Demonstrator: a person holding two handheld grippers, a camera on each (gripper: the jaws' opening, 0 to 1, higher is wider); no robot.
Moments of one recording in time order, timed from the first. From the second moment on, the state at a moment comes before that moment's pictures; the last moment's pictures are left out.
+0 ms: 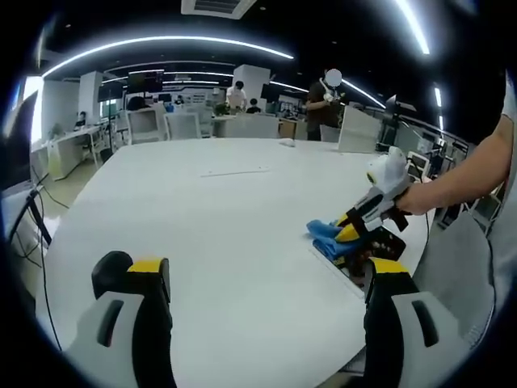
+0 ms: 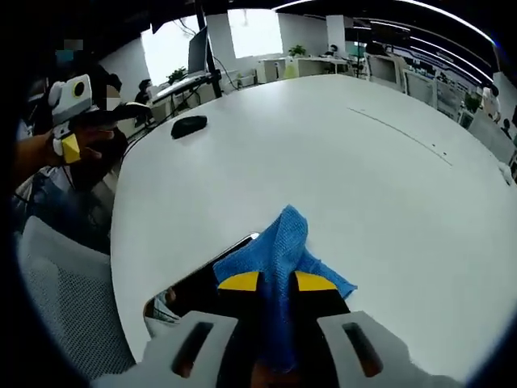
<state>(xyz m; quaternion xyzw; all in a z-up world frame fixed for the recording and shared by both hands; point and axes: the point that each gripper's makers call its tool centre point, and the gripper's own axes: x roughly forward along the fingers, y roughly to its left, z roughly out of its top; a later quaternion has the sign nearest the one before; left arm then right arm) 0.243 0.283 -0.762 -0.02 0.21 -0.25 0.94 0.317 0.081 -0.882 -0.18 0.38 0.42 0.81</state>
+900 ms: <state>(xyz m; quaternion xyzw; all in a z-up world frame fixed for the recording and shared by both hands) 0.240 0.290 -0.762 -0.01 0.21 -0.25 0.94 0.307 0.094 -0.884 -0.14 0.39 0.40 0.82</state>
